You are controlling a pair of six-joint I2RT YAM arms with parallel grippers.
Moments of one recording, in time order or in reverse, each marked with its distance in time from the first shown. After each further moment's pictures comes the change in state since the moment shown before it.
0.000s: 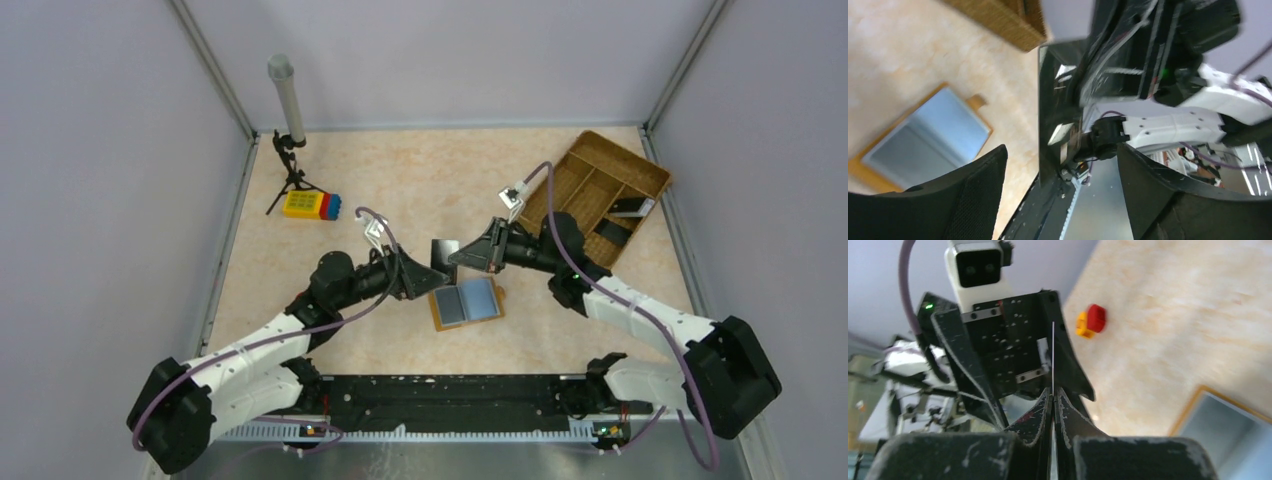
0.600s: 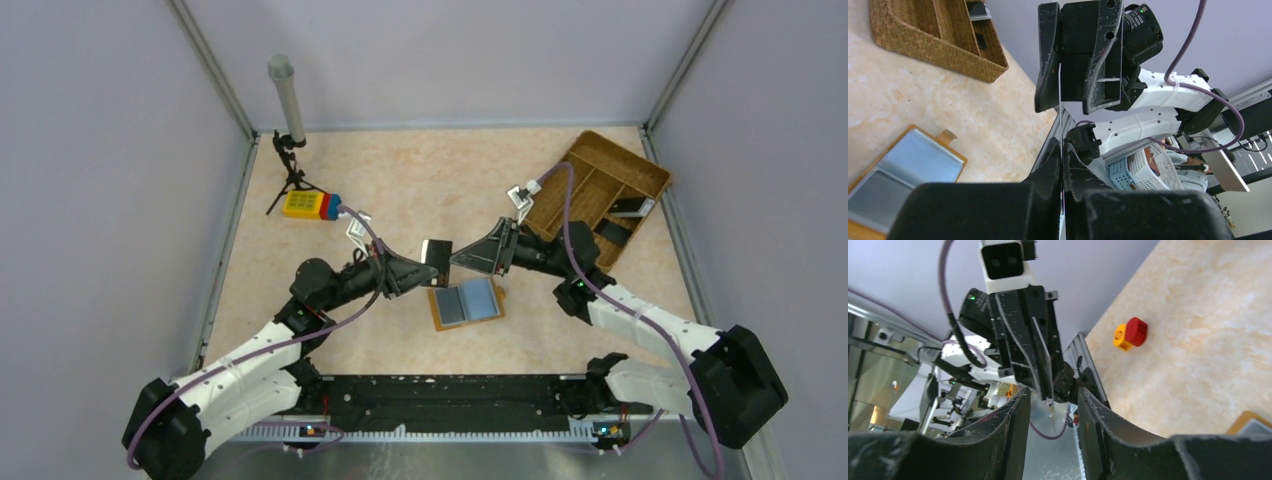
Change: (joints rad) left arm 0.026 -0.086 -0.008 0.047 0.050 0.006; right arm -0.022 -0.055 -0.041 0.100 -0.060 0.063
